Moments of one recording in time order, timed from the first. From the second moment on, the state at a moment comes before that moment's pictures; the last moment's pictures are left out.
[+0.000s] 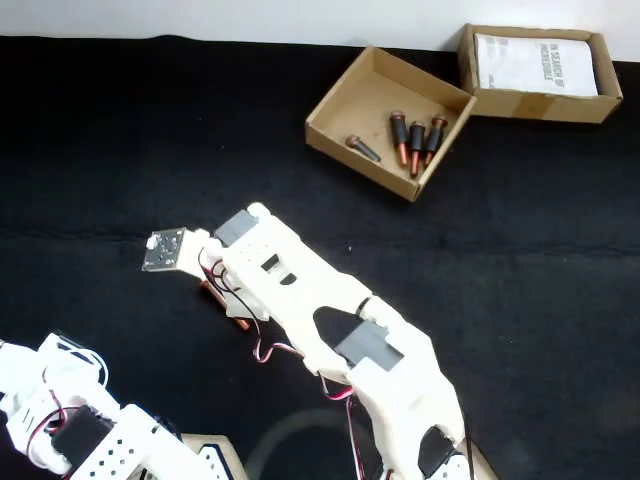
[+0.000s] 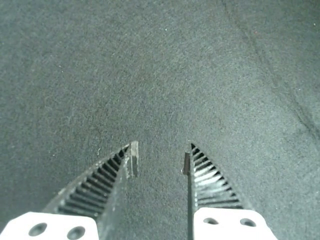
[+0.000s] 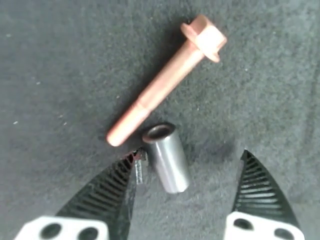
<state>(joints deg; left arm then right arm) -59.3 -103.3 96.1 55.4 11.9 -52.0 29.4 -8.4 73.6 39.3</state>
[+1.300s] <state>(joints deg) -57.6 -103.3 96.1 55.4 11.9 -44.2 43.6 -43.3 88.6 35.3</state>
